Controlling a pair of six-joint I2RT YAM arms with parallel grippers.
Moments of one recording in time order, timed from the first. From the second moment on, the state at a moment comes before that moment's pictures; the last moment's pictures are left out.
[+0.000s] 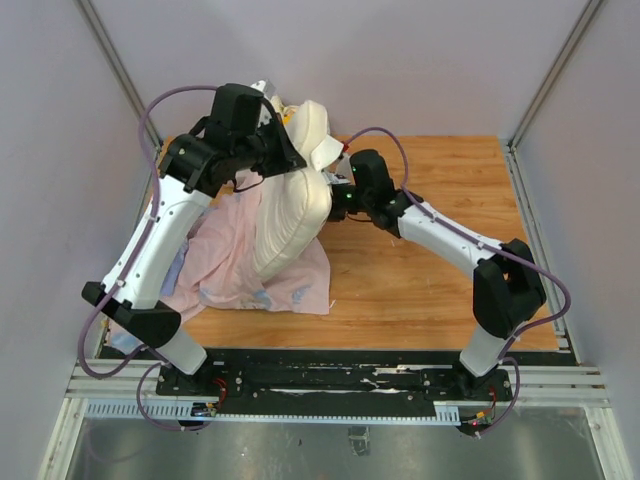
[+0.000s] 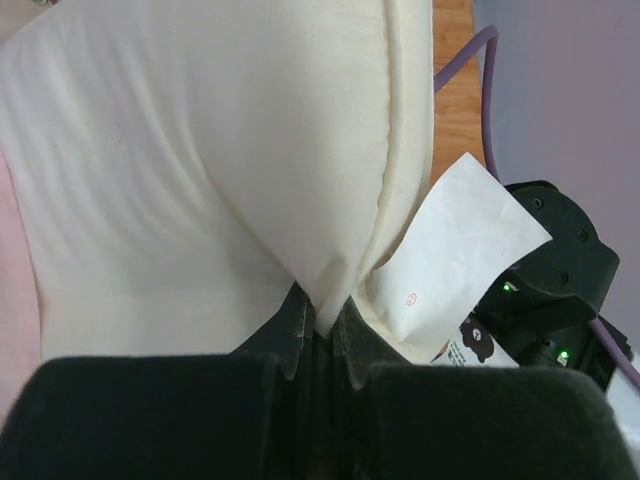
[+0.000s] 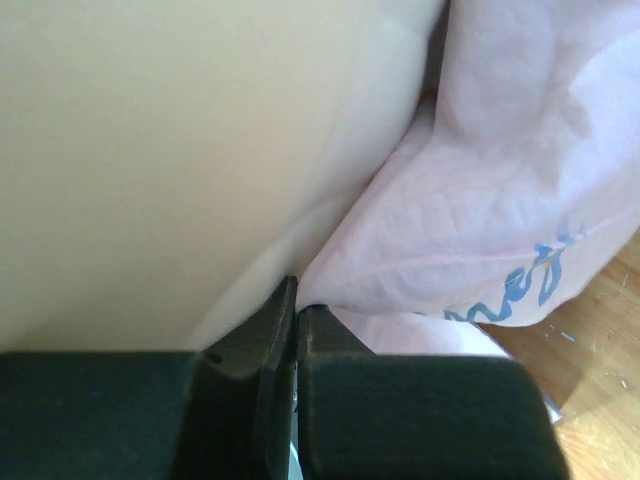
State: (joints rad) left arm -0.54 1.60 2.05 -1.02 0.02 -0.63; right arm 0.65 1.72 1.30 -0.01 -0.51 0.82
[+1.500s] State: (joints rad) left arm -0.46 1.46 1.96 -0.73 0.15 -0.71; right arm 0.57 1.47 2.00 -0.69 -0.57 0.58
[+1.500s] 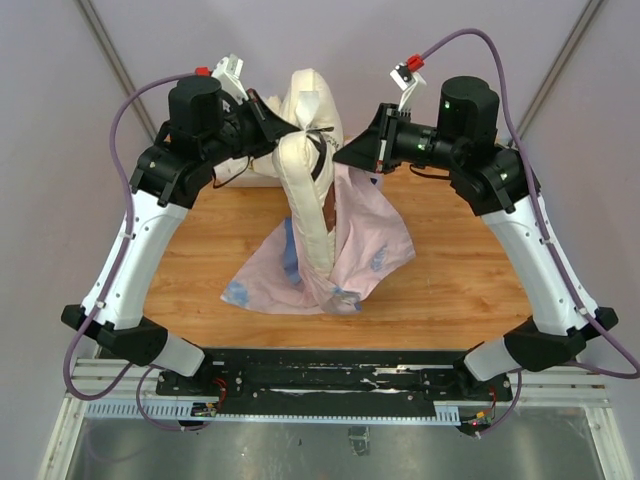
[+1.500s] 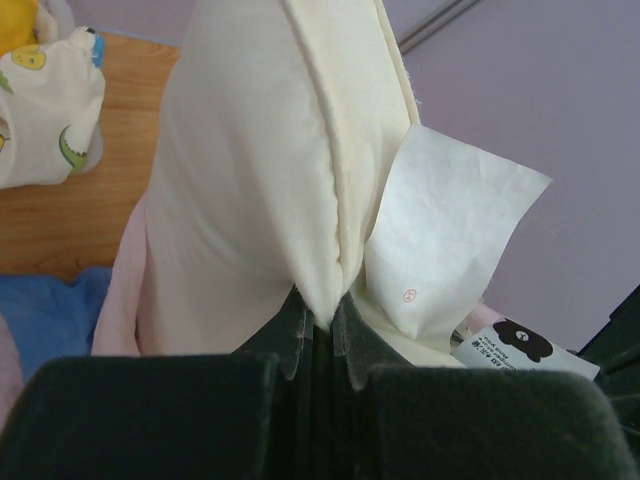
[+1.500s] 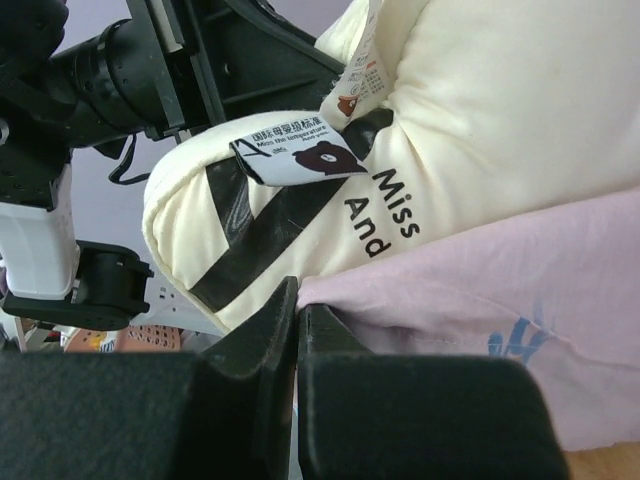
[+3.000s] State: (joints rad) left arm -0.45 1.41 1.77 -0.56 0.24 -0.65; right arm 0.52 1.52 1.88 -0.47 -0.65 0.67
